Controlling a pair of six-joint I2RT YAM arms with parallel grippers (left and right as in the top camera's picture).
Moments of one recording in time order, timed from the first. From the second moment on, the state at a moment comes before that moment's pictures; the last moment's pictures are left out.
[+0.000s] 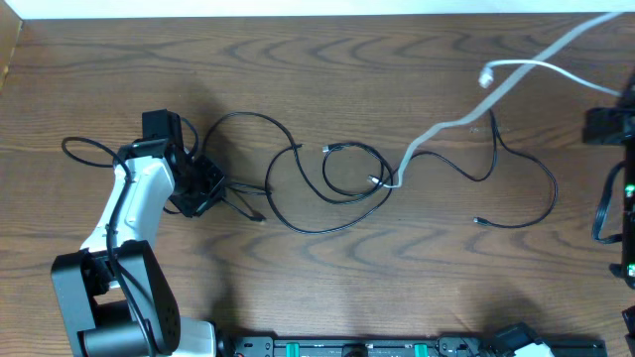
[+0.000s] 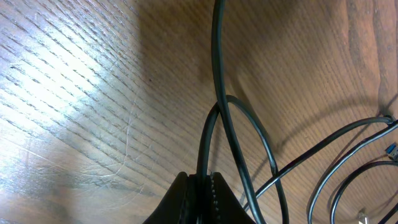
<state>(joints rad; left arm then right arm) 0.16 1.64 1.03 -0.85 0.26 -0.64 0.41 0.94 1.56 -0.28 0.48 -0.17</state>
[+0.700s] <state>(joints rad) 0.16 1.64 1.03 -0.84 0.26 -0.65 0.40 1.30 1.56 -0.66 0.82 -0.06</state>
